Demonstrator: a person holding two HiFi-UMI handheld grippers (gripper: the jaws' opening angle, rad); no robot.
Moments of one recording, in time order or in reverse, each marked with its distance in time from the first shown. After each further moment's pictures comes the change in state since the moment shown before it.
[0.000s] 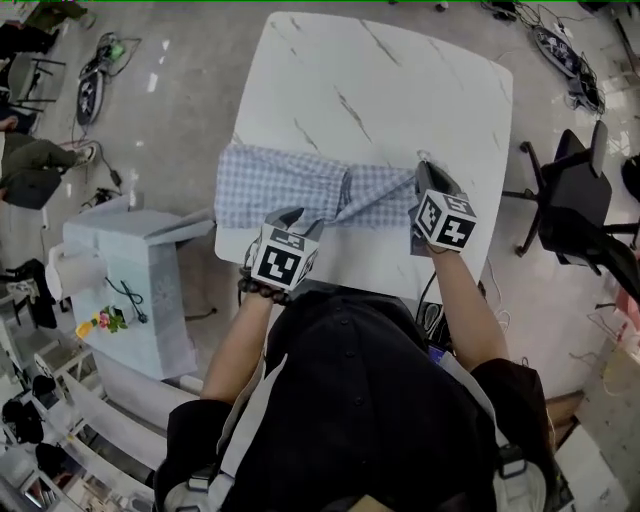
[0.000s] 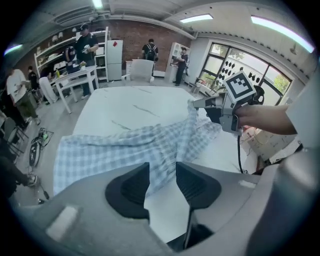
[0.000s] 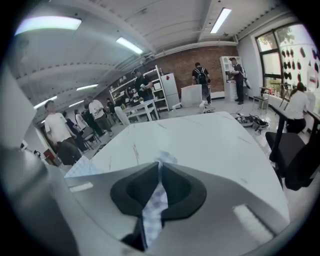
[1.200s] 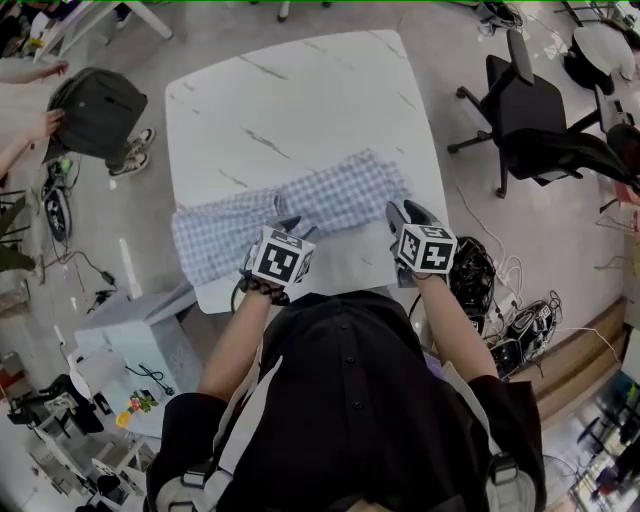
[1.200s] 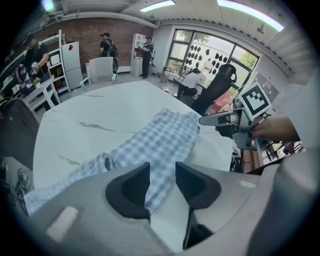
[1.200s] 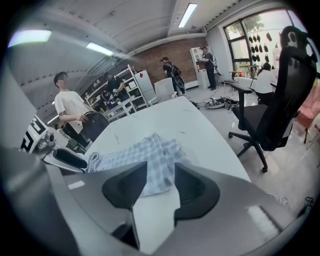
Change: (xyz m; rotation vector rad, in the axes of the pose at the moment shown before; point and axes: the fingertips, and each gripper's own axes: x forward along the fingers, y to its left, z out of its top) left arm 0.063 -0.098 0.043 0.332 0.095 -0.195; right arm -0.108 -0.086 -0.109 0.251 0.050 -0.160
